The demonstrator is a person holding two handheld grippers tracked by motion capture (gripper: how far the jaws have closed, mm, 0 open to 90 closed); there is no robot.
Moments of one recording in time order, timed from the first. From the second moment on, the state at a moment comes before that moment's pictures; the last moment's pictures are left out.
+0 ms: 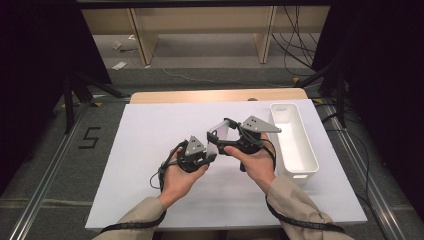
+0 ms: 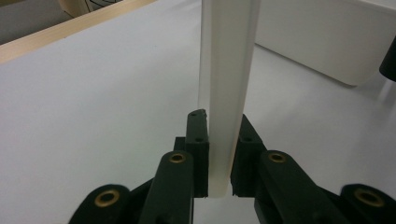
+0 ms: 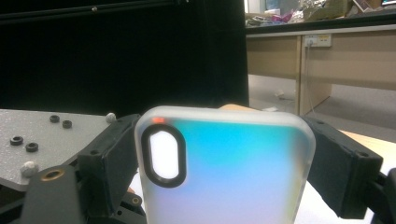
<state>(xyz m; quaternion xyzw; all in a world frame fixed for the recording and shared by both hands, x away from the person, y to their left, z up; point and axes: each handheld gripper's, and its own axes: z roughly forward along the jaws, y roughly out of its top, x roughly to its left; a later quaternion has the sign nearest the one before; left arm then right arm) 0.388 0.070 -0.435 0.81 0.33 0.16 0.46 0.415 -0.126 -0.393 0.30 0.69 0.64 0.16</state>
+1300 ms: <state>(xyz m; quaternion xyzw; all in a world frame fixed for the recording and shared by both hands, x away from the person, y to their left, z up) 0.379 0.125 -0.419 0.80 0.28 0.19 0.50 0.418 -0.150 -0.381 0.31 0.68 0.64 0.19</state>
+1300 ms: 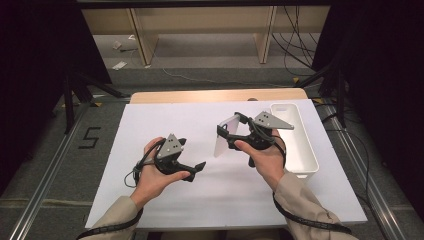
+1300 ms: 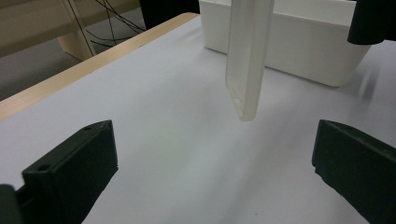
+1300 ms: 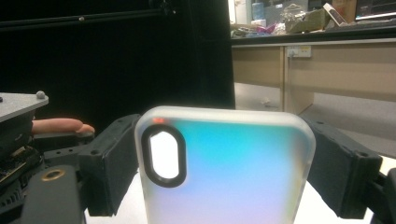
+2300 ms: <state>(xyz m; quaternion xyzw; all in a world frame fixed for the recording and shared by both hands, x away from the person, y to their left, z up) 0.381 0.162 -0.426 0.79 0.30 0.21 0.50 0.420 -0.155 -0.379 0.31 0.67 0.64 0.19</state>
